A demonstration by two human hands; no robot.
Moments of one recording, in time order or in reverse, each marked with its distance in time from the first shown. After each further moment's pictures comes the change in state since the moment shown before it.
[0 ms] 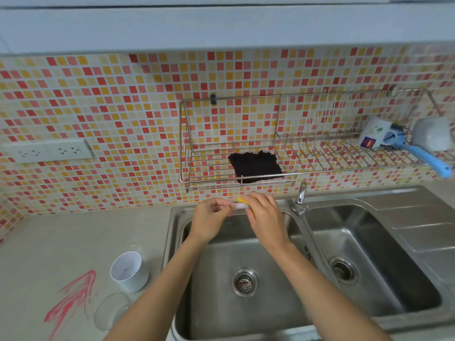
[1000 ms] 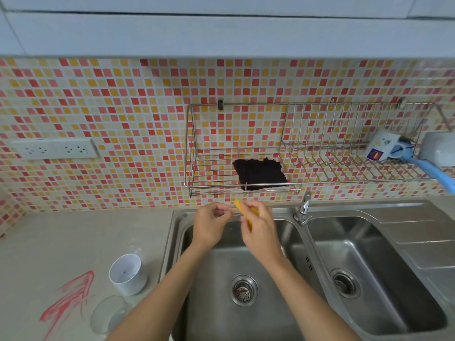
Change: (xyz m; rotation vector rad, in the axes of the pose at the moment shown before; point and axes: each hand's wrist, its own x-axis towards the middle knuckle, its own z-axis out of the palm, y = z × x) left_hand 0.004 -0.003 0.001 0.087 0.094 0.046; right_hand -0.005 -0.015 0.013 0.200 -0.011 0.113
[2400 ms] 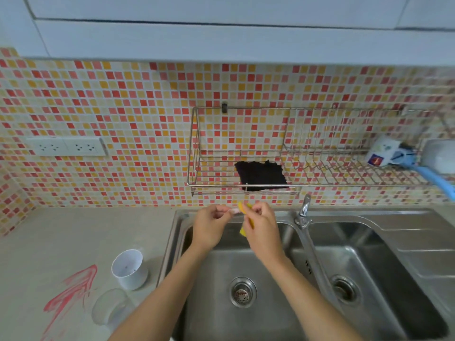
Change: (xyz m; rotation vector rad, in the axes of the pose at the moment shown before) left_hand -0.016 0.003 0.000 -0.083 0.023 -0.044; right_hand 0.001 -0.007 -0.014 0.063 -0.076 0.078
